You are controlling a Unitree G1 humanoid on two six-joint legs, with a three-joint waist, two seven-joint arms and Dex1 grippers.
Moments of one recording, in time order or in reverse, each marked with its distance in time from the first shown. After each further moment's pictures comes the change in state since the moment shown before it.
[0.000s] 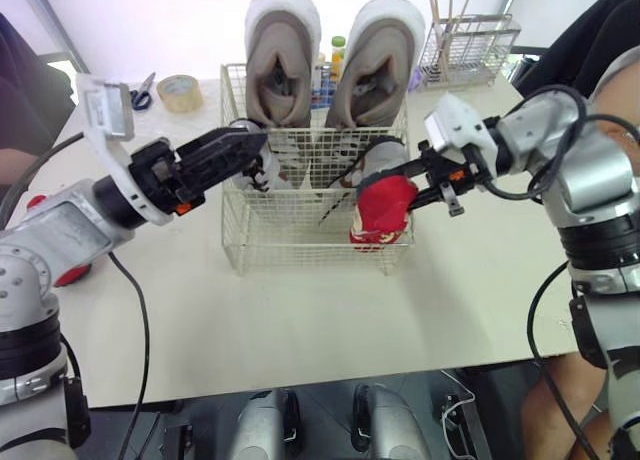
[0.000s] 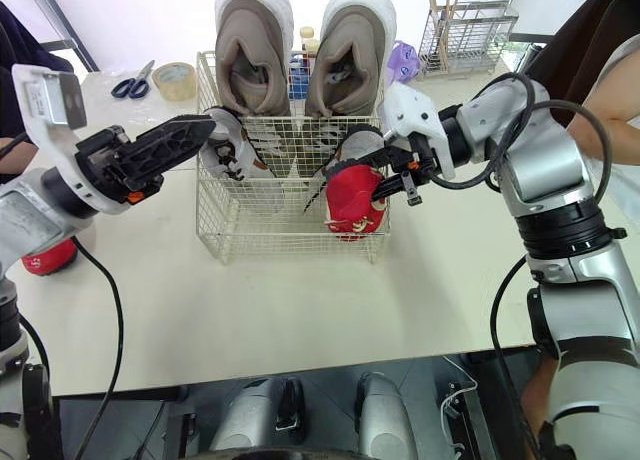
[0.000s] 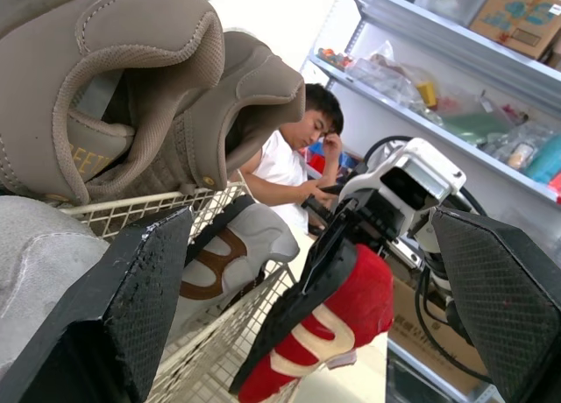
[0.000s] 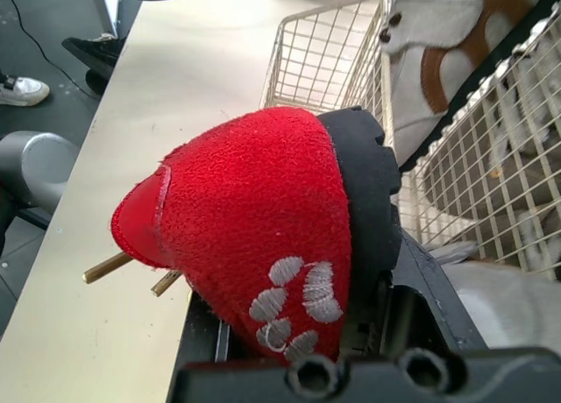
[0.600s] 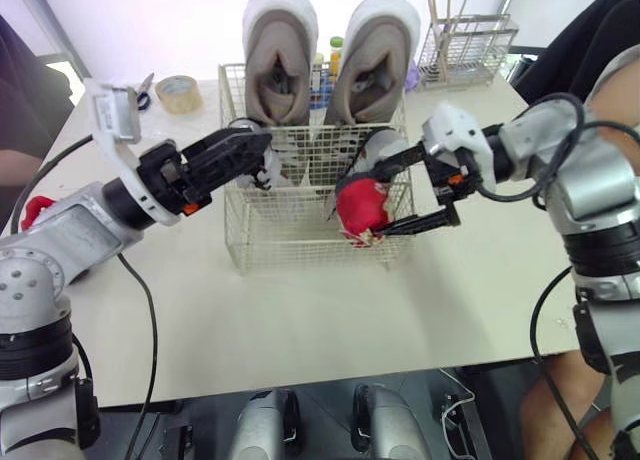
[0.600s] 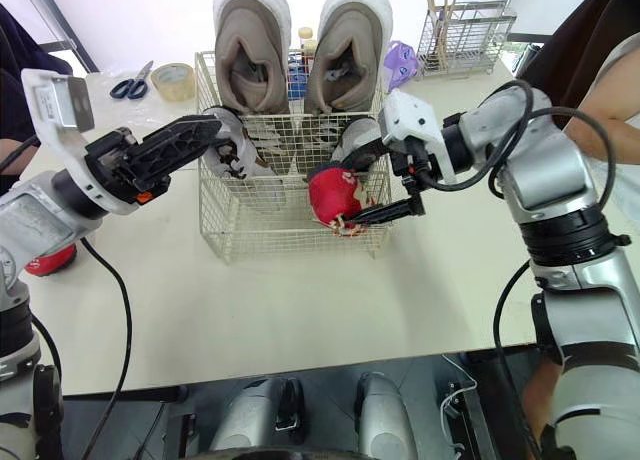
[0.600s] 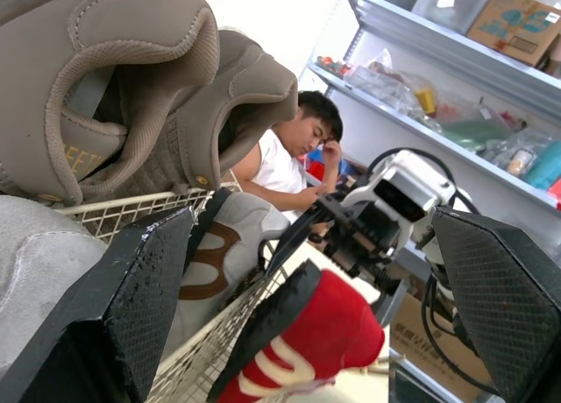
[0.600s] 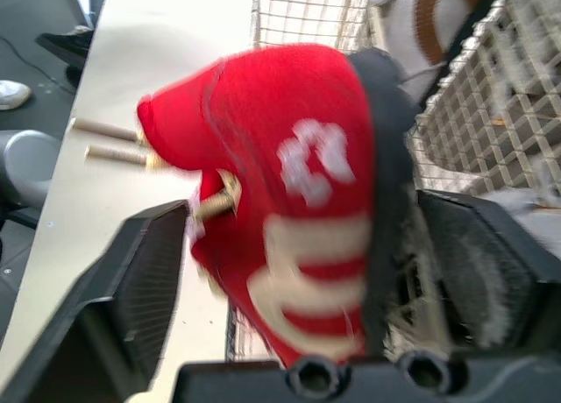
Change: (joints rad) left arm 0.007 -0.036 -0.011 -0.009 0.034 -0.016 -0.002; right arm 0.024 -0.059 -0.038 -0.085 -0.020 0.094 -0.045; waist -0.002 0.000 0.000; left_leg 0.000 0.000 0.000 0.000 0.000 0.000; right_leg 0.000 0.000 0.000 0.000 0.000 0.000
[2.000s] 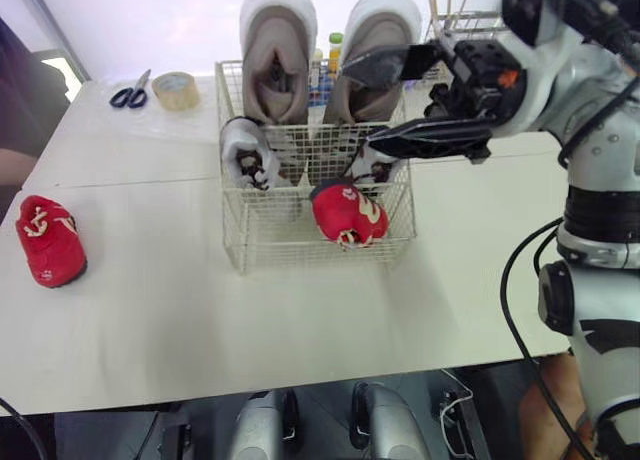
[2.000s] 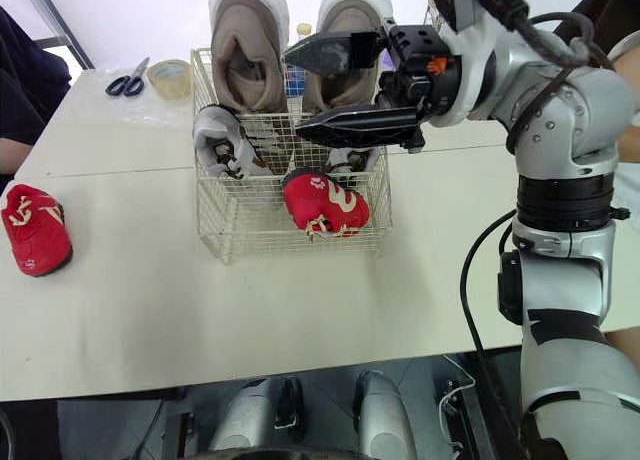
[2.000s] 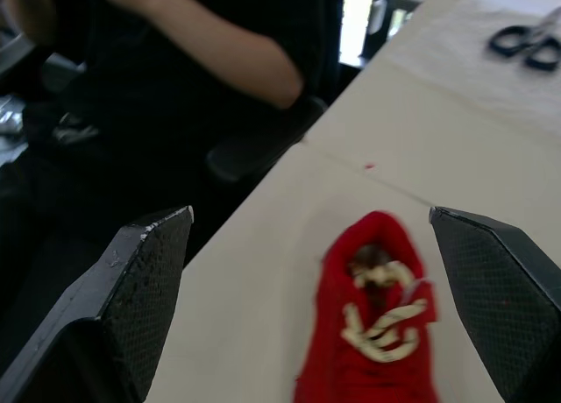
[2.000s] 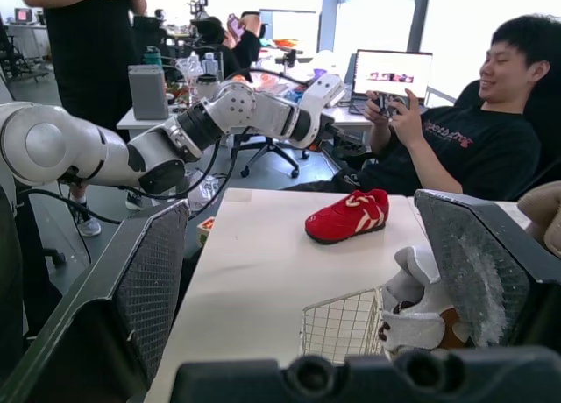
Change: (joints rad) left arm 0.181 0.328 0.399 0.565 0.727 0.062 0.597; right arm -0.177 0.209 -0.247 0.034 0.448 0.283 -0.119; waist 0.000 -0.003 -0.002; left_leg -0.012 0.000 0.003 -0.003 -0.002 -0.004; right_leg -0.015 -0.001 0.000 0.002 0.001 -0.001
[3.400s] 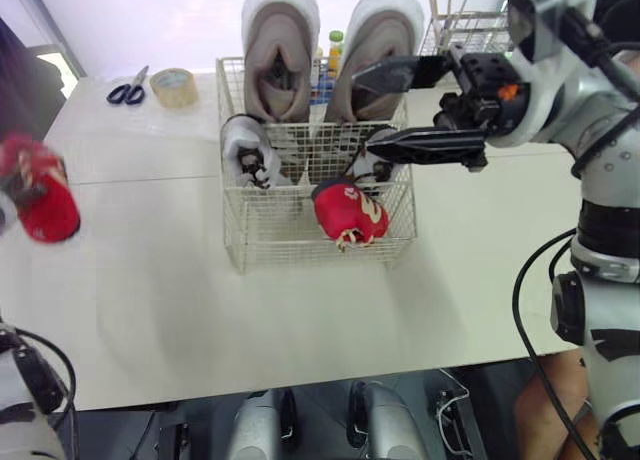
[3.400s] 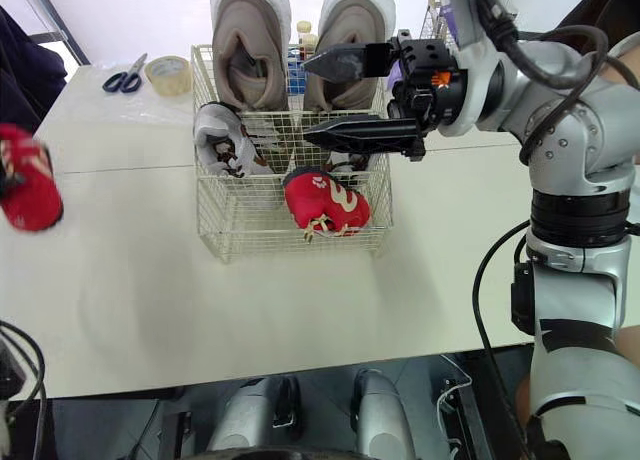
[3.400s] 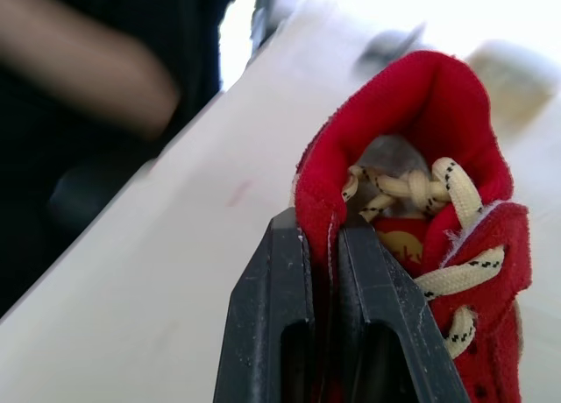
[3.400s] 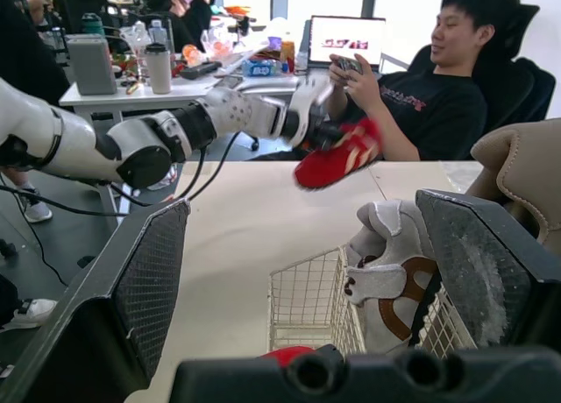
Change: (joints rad) left arm -0.326 -0.233 -0.116 0.109 0.300 -0.341 -0.413; right arm 0.058 -0.055 -0.011 -0.064 -0.020 0.012 -0.082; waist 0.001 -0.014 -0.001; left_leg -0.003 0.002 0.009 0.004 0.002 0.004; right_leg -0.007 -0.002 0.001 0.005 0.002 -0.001
